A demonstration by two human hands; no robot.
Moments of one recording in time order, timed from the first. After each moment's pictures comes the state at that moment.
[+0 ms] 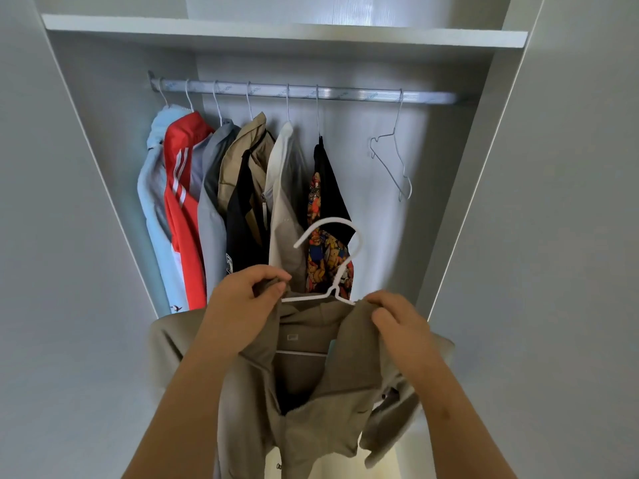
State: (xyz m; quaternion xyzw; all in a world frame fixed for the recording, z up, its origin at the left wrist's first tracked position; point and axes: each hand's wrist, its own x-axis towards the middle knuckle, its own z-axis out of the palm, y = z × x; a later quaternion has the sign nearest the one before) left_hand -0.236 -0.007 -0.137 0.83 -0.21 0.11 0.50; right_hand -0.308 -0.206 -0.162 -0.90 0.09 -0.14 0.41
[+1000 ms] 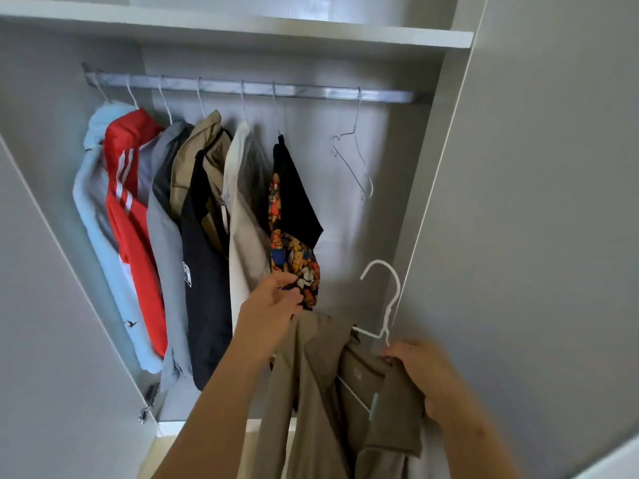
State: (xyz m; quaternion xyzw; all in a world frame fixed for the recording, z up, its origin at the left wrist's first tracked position) left_hand -0.227 -0.089 -0.164 0.73 -0.11 -0.07 0.67; right_hand -0.336 -0.261 -0.189 -0.69 0.37 -0.06 0.61
